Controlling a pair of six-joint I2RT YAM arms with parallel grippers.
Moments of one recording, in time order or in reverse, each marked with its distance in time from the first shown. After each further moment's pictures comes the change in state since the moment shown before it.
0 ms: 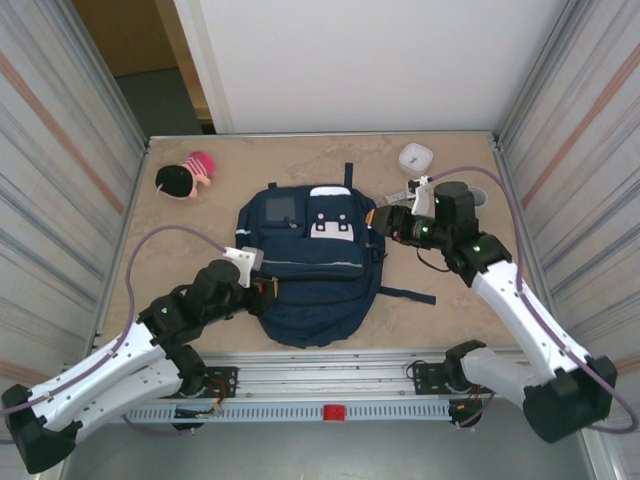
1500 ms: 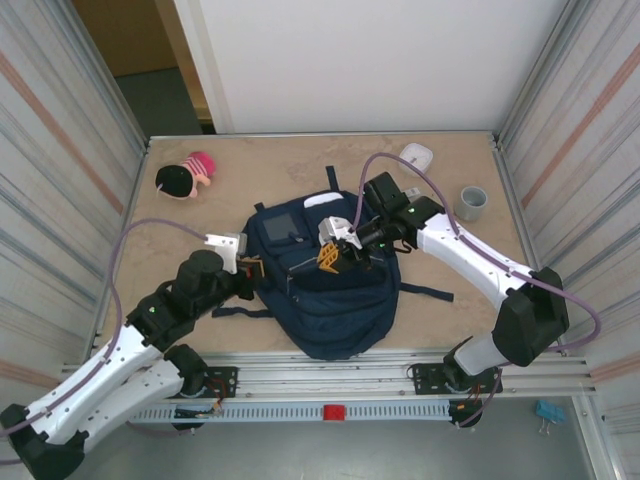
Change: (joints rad) left arm 0.142 -0.012 0.043 0.019 -0.084 0.084; right arm 0.237 0.462 0.316 -0.400 -0.462 -1.610
